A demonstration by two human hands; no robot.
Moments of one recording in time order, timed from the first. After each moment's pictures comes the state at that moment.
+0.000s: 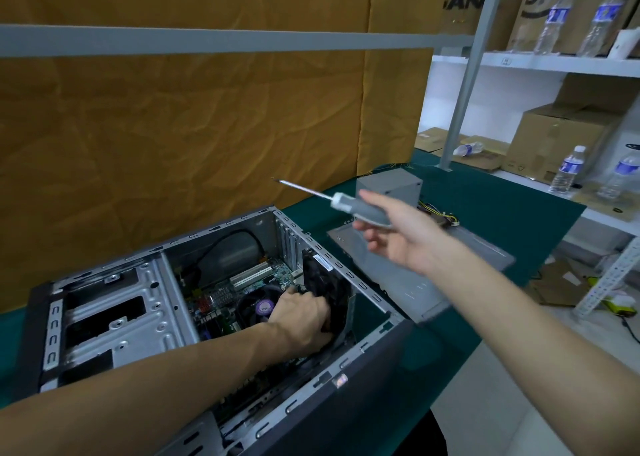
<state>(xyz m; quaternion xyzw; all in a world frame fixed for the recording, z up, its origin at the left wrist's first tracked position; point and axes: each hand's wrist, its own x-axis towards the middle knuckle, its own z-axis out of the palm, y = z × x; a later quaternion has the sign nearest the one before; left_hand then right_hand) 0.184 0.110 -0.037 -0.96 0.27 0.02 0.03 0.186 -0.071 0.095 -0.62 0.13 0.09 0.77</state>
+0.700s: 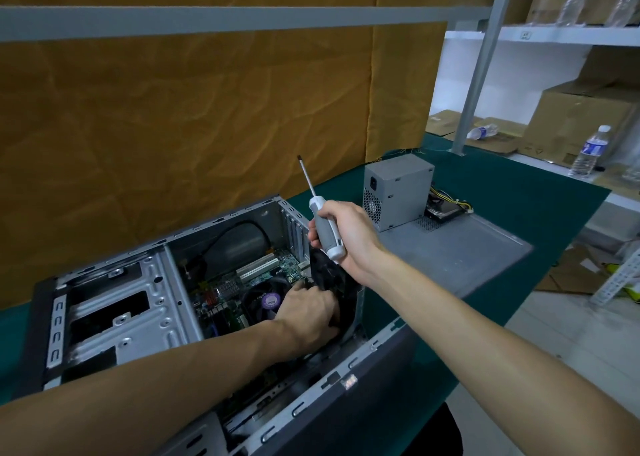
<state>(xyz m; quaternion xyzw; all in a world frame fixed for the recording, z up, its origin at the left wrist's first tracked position) 0.187 0.111 -0.044 -0.96 0.28 0.02 0.01 0.207 0.003 0.055 -0.58 0.05 0.04 0.81</state>
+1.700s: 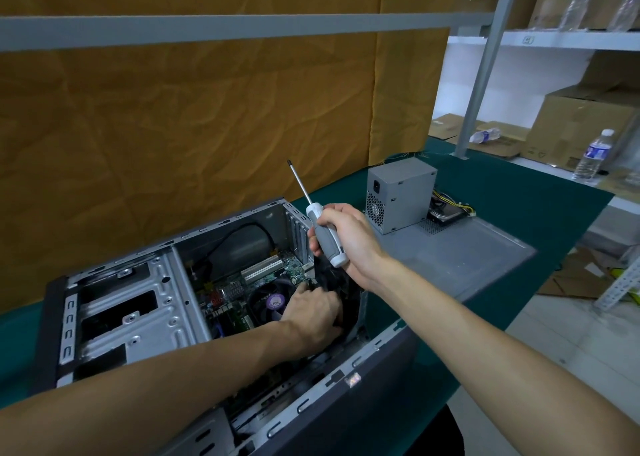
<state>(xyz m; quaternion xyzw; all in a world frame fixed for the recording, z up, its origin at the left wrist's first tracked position) 0.183 0.108 -0.039 -0.96 0.26 0.03 -0.01 0.213 0.002 0.040 -0.60 -0.03 0.04 0.80</state>
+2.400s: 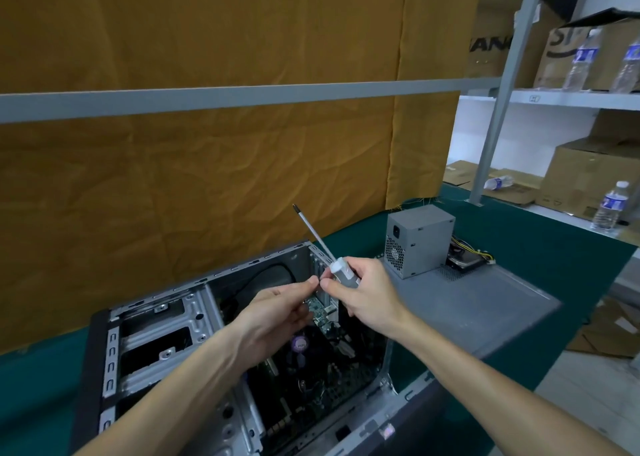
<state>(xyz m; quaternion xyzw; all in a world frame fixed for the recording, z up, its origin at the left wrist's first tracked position) 0.188 0.183 0.031 -0.59 -0.05 0.15 -0.79 0.203 0.005 0.031 -0.77 -0.22 -0.09 0.59</state>
